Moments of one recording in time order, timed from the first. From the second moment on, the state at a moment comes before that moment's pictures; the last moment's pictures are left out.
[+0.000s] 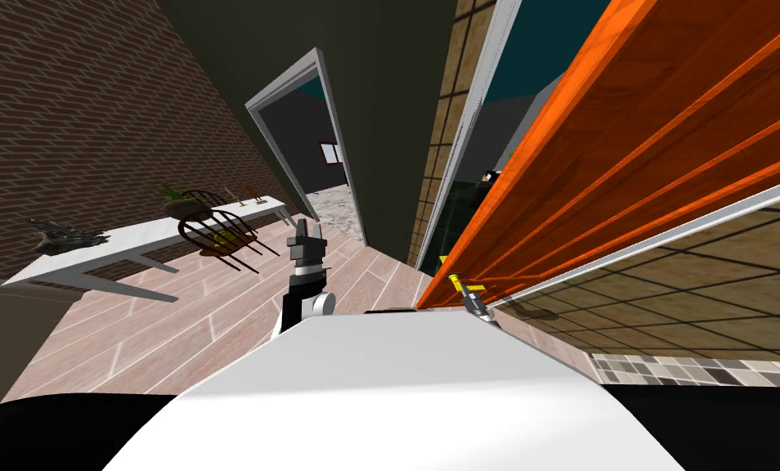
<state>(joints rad) 0.17 -0.47 0.06 -0.52 -0.02 -1.25 -0.46</state>
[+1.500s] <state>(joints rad) 0.14 -0.42 0.16 -0.75 -0.06 -1.02 -0.34</state>
